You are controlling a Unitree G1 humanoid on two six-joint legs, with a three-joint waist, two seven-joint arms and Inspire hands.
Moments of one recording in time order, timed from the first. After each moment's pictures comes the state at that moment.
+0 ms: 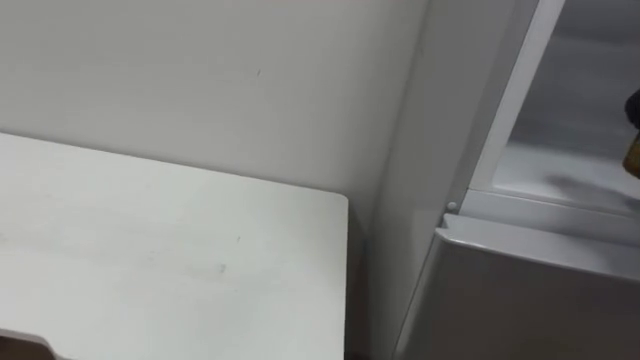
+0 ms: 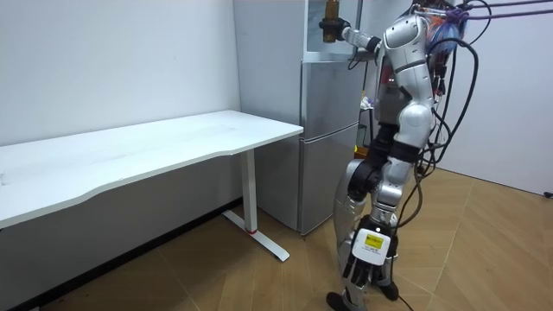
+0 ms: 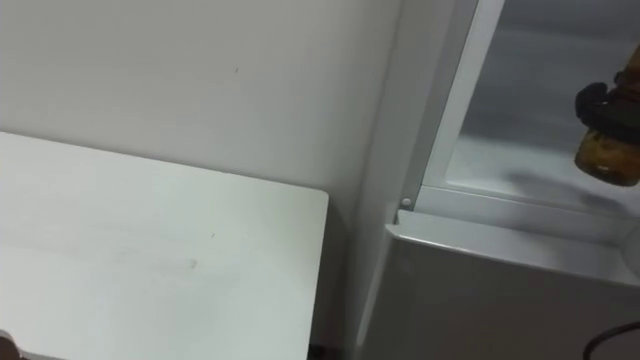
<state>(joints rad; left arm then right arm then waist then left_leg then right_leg) 0.45 0.27 0.32 1.00 -0.05 0.06 -0.03 -0.69 -0.79 -0.06 0.44 0.64 0.13 -0.49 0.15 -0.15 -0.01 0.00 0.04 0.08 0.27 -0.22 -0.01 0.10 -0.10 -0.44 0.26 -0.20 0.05</state>
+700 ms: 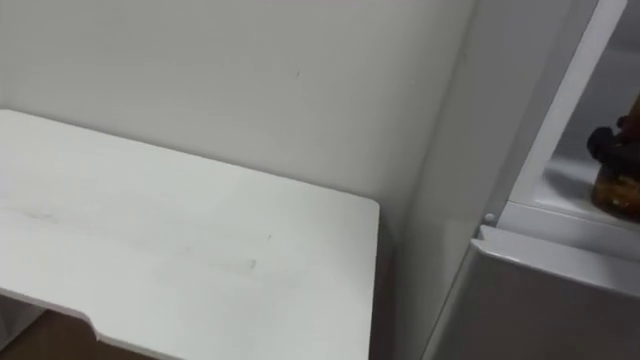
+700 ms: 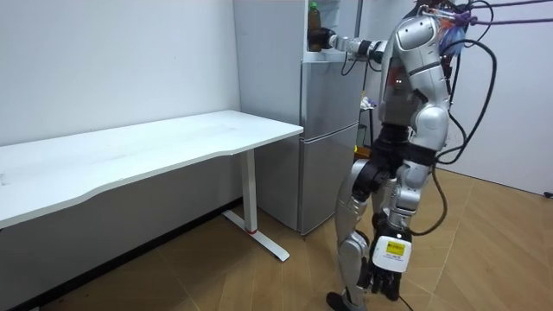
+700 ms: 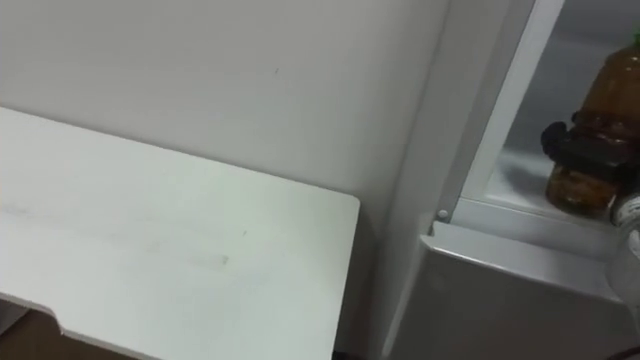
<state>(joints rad) 0.46 0.32 0.26 0.99 -0.12 0.09 0.00 -0.69 -0.79 0.08 0.60 0.70 0.03 -0.37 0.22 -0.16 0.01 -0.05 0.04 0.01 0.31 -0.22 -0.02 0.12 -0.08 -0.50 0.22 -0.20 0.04</state>
